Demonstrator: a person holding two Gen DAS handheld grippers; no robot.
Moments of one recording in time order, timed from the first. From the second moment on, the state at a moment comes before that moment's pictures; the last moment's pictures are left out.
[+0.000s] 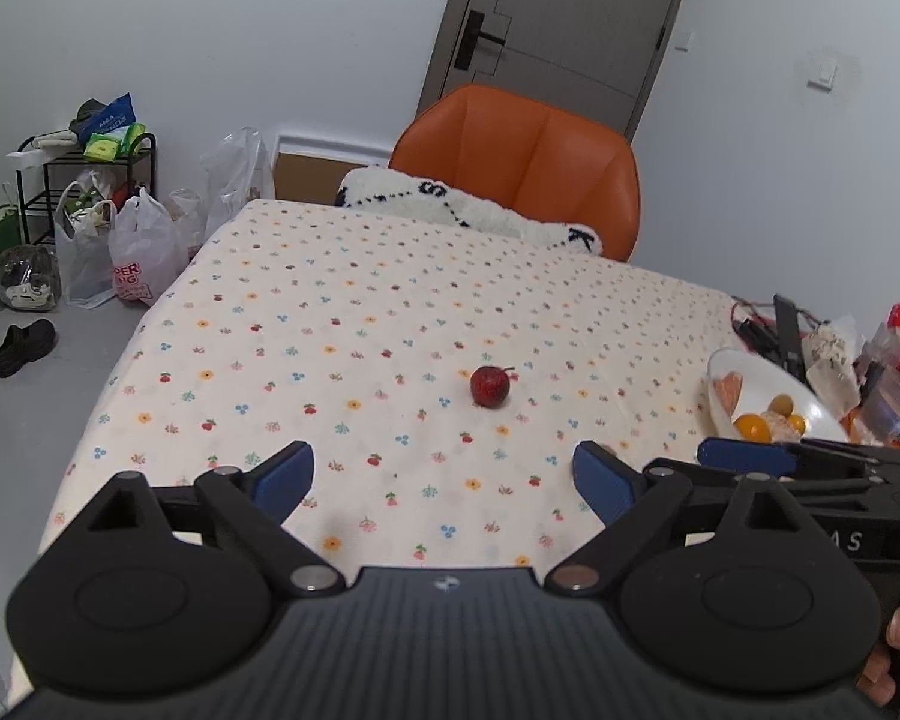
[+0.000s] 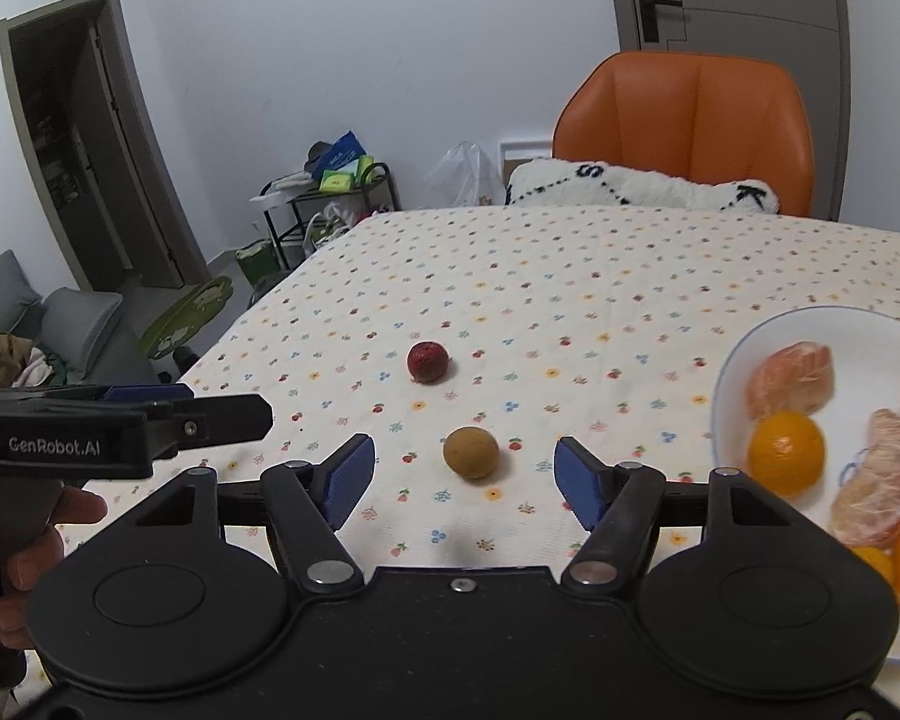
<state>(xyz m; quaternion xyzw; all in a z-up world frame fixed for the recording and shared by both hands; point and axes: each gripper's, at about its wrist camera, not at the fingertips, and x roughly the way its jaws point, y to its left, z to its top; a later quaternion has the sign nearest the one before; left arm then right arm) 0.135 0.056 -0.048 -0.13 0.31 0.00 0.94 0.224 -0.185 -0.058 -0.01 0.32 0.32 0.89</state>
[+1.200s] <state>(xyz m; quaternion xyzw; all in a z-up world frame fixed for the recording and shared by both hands) 0.220 0.038 -0.073 -0.10 0.34 0.00 0.93 0.279 -0.194 -0.067 0.02 0.34 0.33 0.88</state>
